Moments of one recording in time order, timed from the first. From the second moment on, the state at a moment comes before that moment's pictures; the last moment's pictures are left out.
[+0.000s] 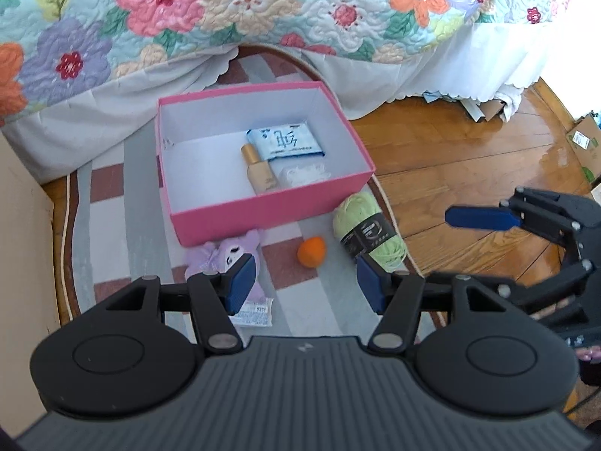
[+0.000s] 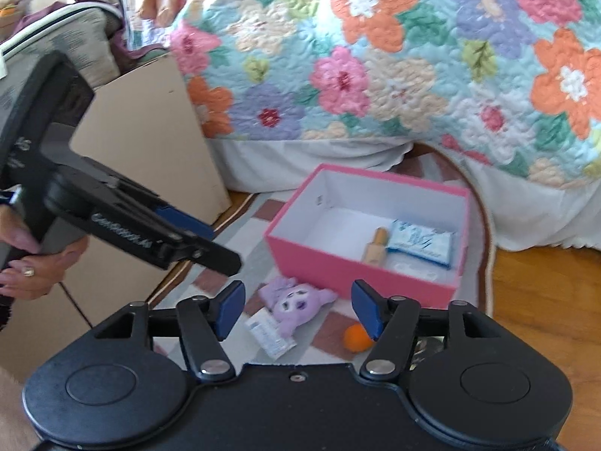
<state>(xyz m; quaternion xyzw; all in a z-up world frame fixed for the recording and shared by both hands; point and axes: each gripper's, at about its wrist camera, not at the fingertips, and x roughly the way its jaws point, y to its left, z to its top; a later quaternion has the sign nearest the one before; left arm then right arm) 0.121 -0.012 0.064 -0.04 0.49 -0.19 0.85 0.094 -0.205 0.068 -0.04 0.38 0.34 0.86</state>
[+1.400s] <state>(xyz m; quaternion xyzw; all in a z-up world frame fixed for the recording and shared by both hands) 0.143 0.036 -0.134 -0.09 0.55 -0.12 0.82 0.136 -0.112 -0.132 0.01 0.55 0.36 0.75</state>
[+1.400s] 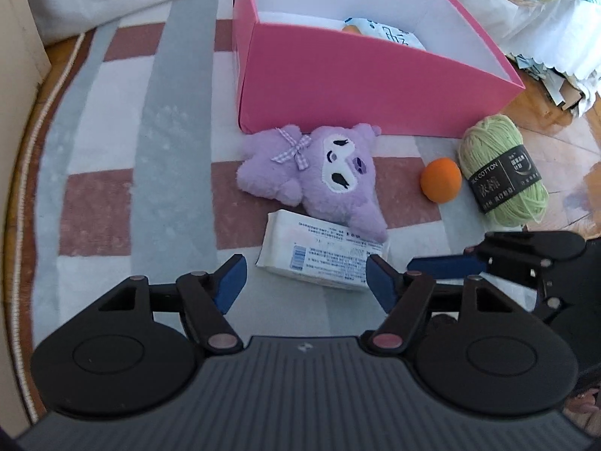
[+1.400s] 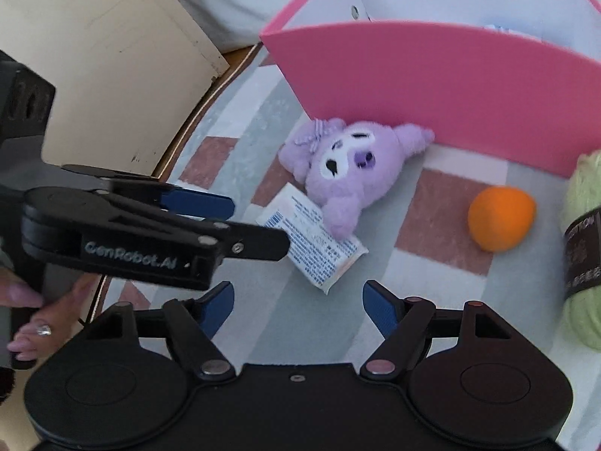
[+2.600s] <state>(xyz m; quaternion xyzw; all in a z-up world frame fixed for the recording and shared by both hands) 0.137 0.050 -0.152 -0.24 0.56 -0.10 0.78 0.125 -0.116 -0.132 -0.04 0.49 0.37 0.79</state>
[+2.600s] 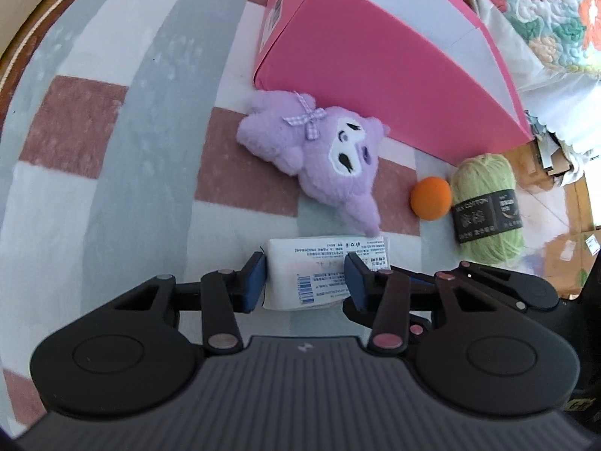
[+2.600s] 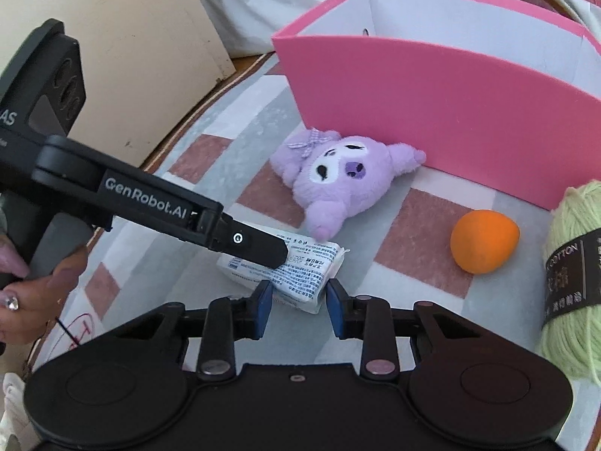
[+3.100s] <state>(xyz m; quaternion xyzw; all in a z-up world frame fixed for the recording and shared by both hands) 0.113 0.032 -0.048 -0.19 0.51 -0.15 0.83 0.097 -0.142 -0.050 -0.03 0.40 0.38 0.83</state>
